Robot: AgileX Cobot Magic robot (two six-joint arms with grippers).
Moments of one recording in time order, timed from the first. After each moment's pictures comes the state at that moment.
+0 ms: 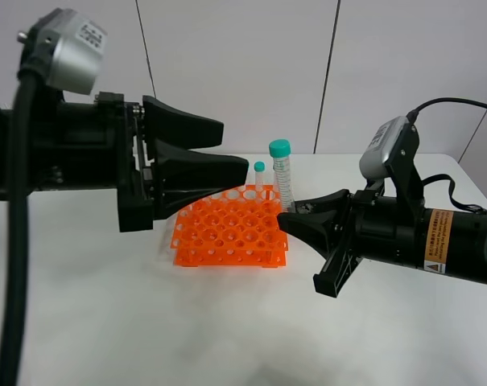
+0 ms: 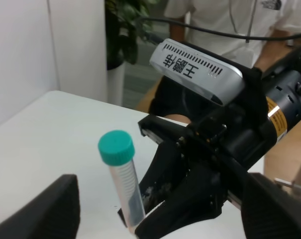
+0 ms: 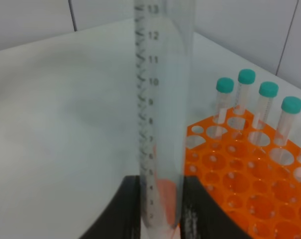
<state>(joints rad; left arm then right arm) -0.46 1.26 -0.79 -1.72 0.71 1.87 0.40 1.26 -0.44 -1.03 -0.67 0.71</state>
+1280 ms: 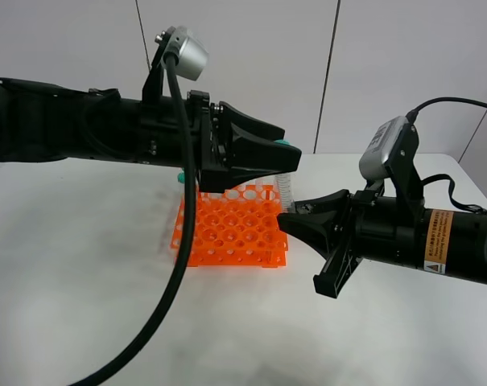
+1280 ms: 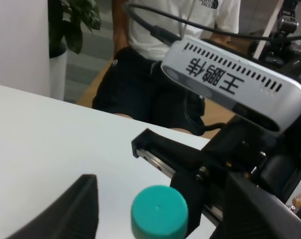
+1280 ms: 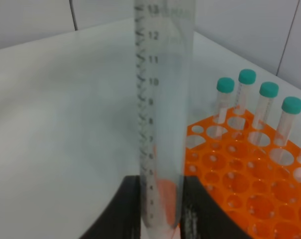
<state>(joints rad) -0.48 1.60 -1.02 -1.73 0.85 1.89 0.40 1.26 -0.44 -1.04 -0.67 0.71</state>
